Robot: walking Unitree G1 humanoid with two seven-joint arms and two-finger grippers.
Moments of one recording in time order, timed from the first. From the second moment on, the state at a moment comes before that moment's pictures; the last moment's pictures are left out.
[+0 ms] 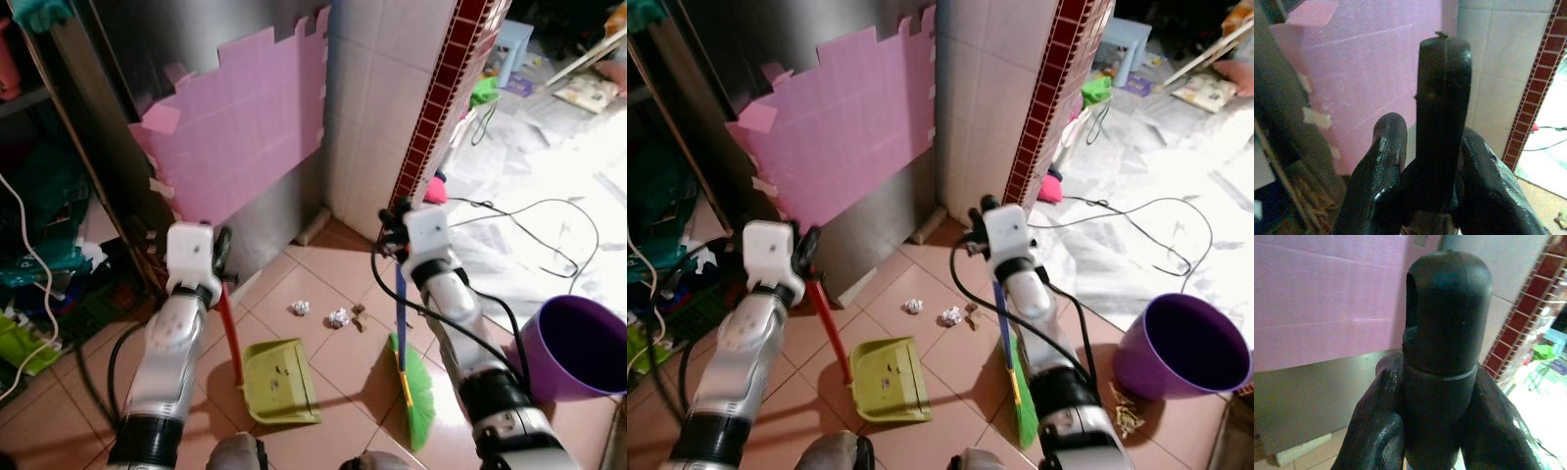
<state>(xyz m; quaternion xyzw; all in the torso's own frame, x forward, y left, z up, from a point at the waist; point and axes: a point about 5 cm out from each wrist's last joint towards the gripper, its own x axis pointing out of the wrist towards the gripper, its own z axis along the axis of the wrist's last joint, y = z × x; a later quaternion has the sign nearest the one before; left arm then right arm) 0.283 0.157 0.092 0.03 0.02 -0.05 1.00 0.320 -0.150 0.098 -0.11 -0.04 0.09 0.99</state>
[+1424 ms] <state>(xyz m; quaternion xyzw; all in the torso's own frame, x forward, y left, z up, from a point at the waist) 0.274 0.122 0.089 0.00 0.05 -0.14 0.99 0.320 -0.176 0.105 -0.06 -0.03 0.03 1.00</state>
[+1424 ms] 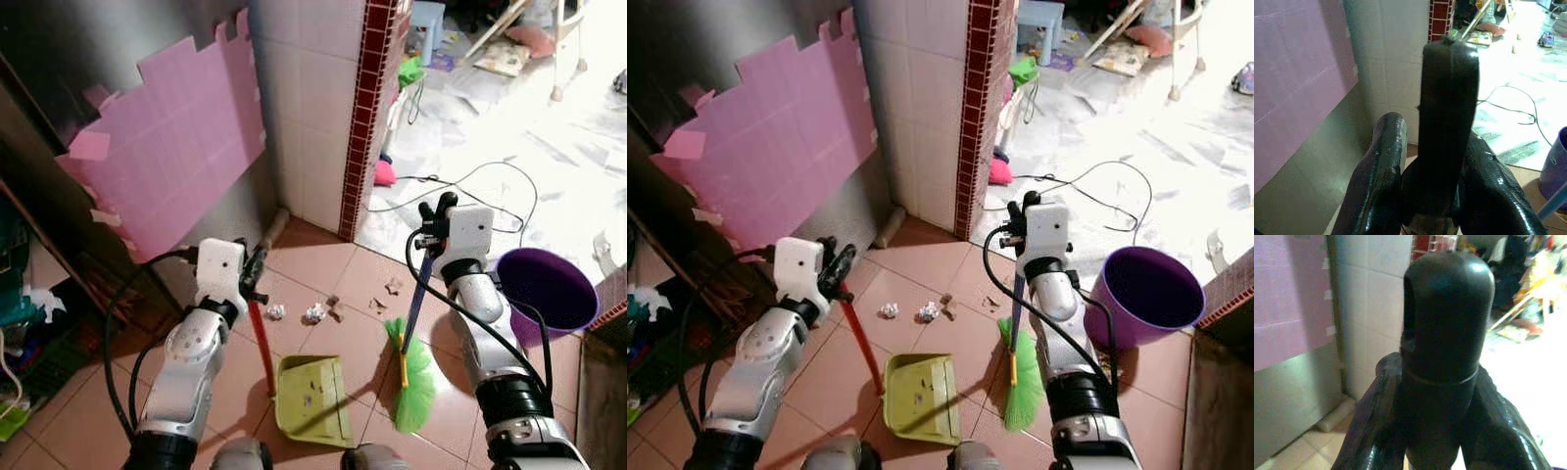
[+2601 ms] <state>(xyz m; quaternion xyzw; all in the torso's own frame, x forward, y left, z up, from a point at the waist) 0.277 0.120 0.088 0.00 0.05 -0.16 0.99 0.322 -0.174 0.109 -0.07 -0.03 0.01 1.00</state>
